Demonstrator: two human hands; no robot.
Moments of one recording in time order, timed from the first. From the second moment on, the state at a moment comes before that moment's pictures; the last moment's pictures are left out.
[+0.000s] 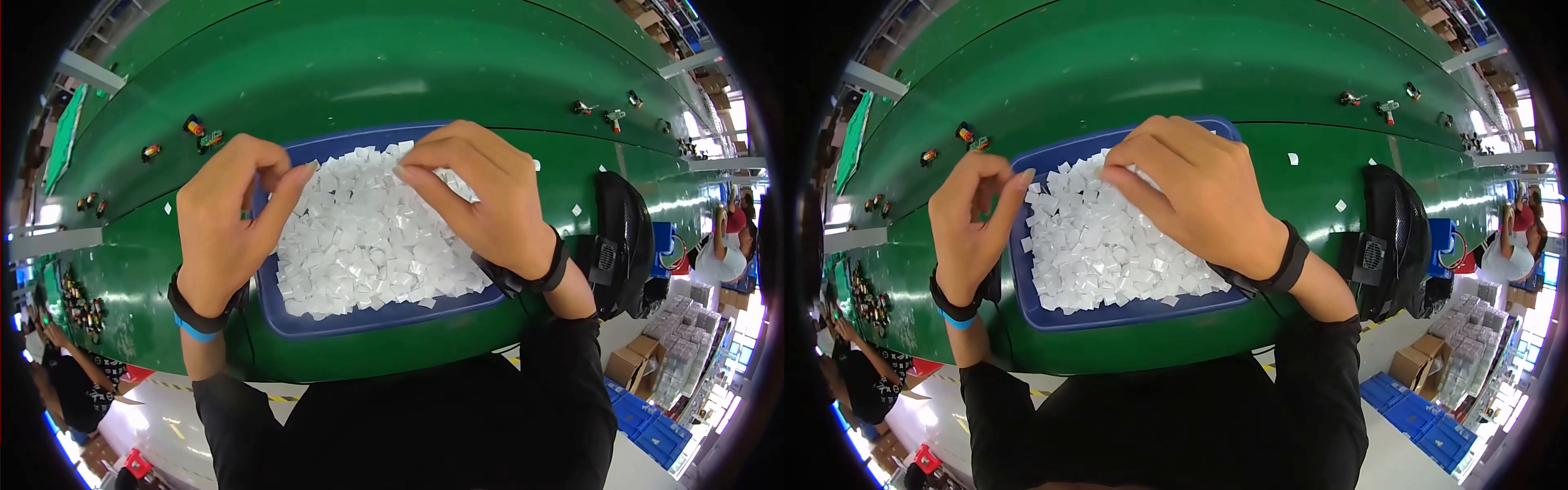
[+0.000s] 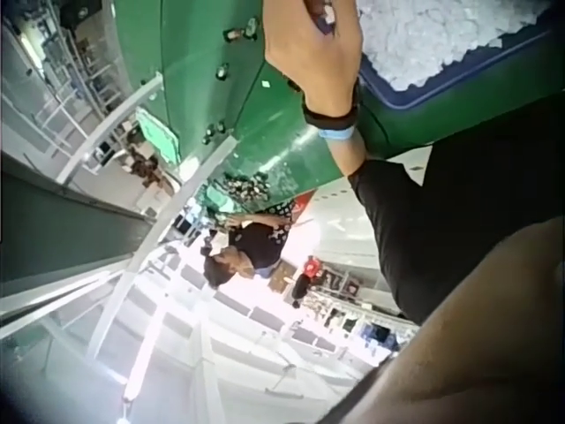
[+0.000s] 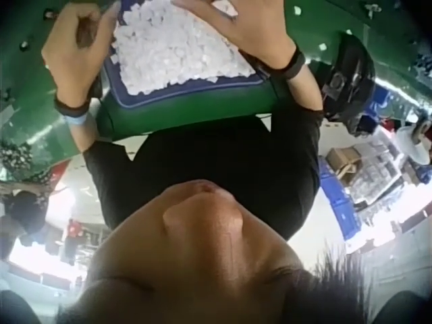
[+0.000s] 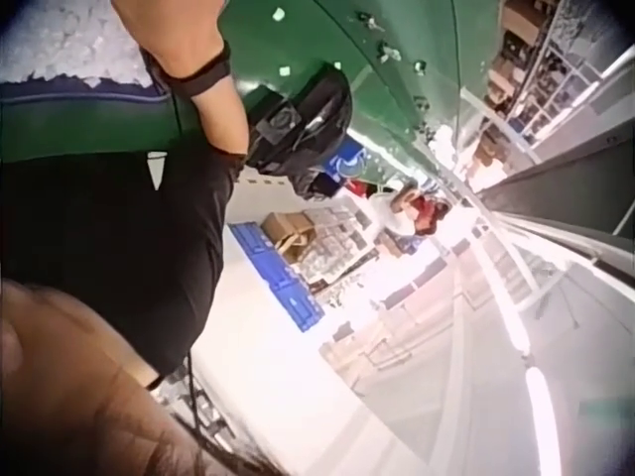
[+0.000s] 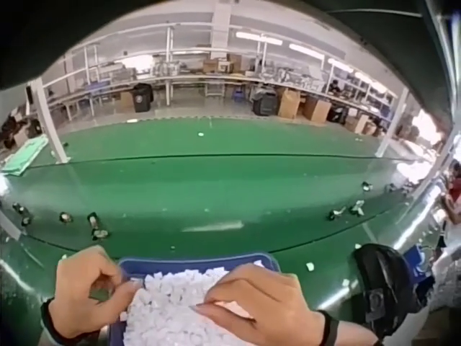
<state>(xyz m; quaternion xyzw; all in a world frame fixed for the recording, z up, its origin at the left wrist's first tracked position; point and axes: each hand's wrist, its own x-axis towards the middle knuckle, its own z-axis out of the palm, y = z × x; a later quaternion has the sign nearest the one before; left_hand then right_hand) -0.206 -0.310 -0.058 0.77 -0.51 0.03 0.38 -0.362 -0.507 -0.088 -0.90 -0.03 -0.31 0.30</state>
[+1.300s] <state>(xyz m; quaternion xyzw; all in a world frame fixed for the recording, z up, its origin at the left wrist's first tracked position) -0.270 -0.284 -0.064 0.33 -0.73 0.38 0.46 -0.418 -0.458 -0.054 -0.62 -0.39 -0.68 0.09</state>
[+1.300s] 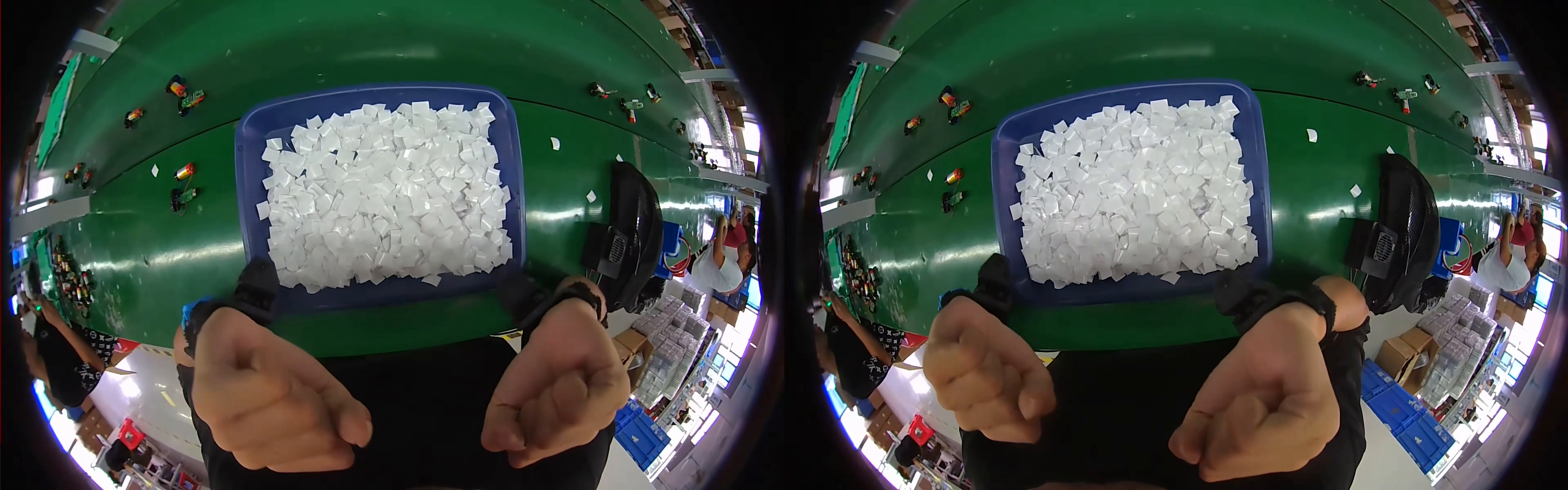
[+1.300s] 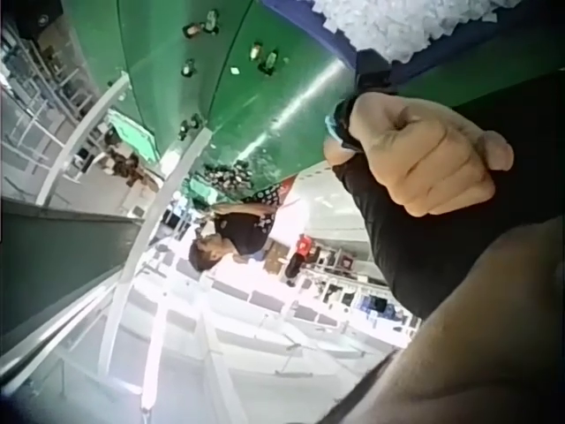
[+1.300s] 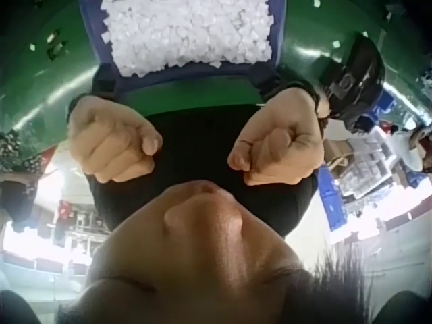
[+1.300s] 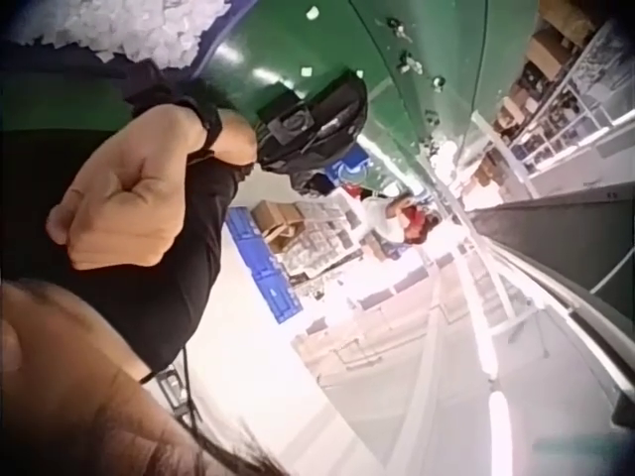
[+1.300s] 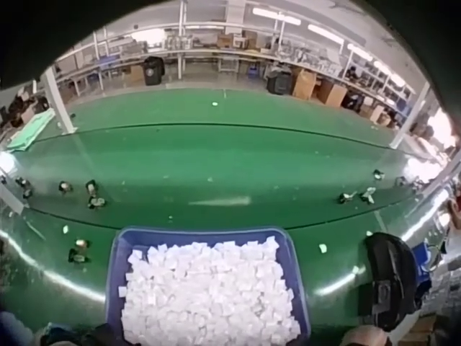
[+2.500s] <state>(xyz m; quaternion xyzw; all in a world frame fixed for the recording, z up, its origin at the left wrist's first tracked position) -0.306 -0.298 -0.081 0.30 -0.76 0.31 0.49 -0.402 -0.443 -0.059 -0.62 -0.42 -0.64 0.17</state>
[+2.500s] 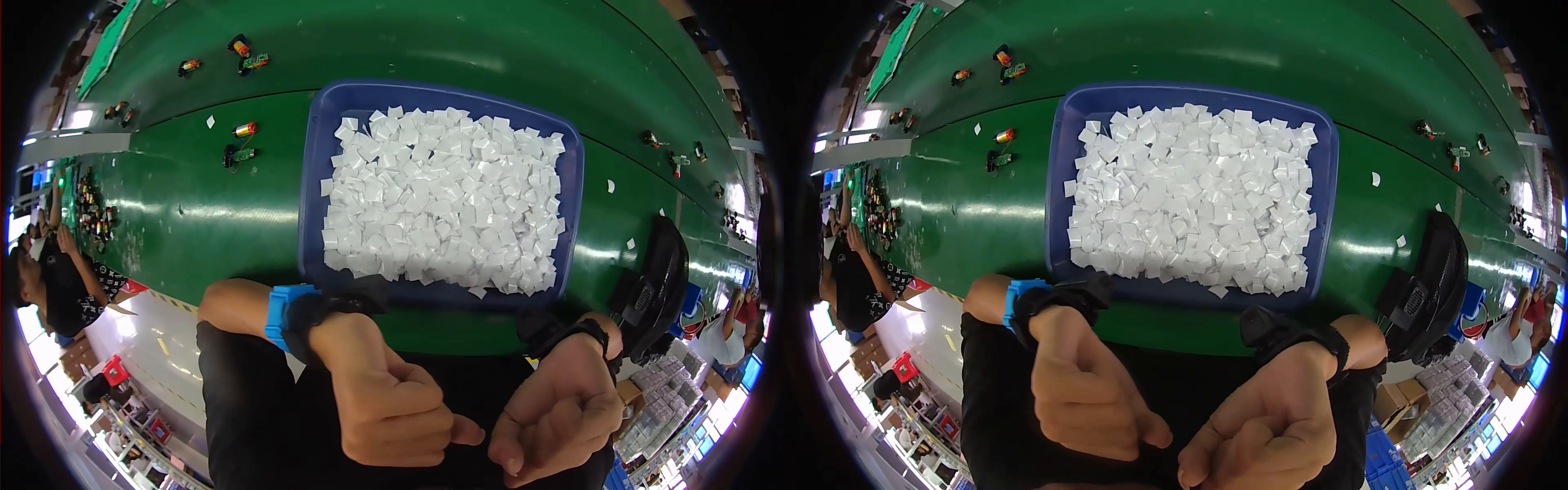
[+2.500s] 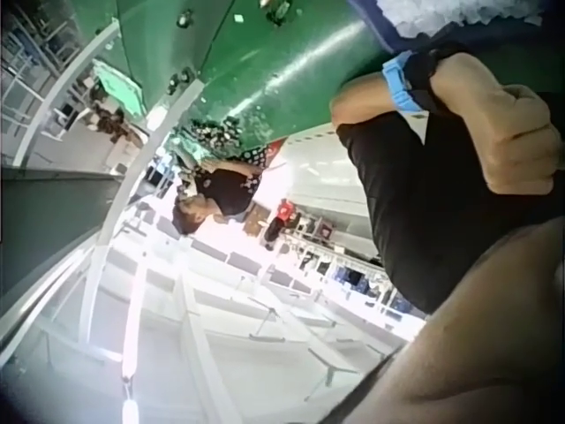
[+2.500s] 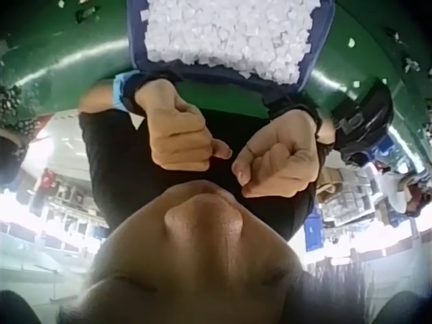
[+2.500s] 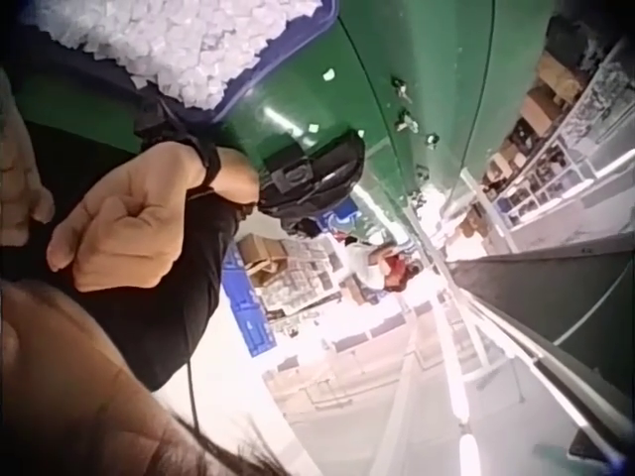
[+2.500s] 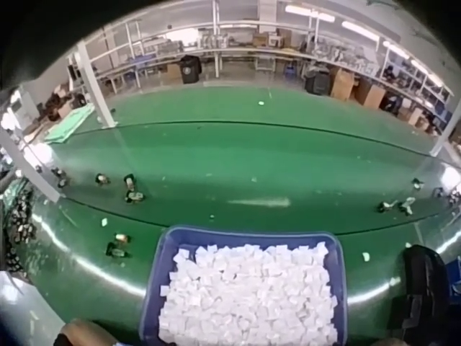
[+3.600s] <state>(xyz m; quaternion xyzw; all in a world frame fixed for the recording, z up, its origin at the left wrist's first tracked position) -0.314 -0.301 -0.090 0.29 -0.79 0.29 0.46 -0.402 -0.427 -0.070 -0.62 -0.40 -0.64 0.20</state>
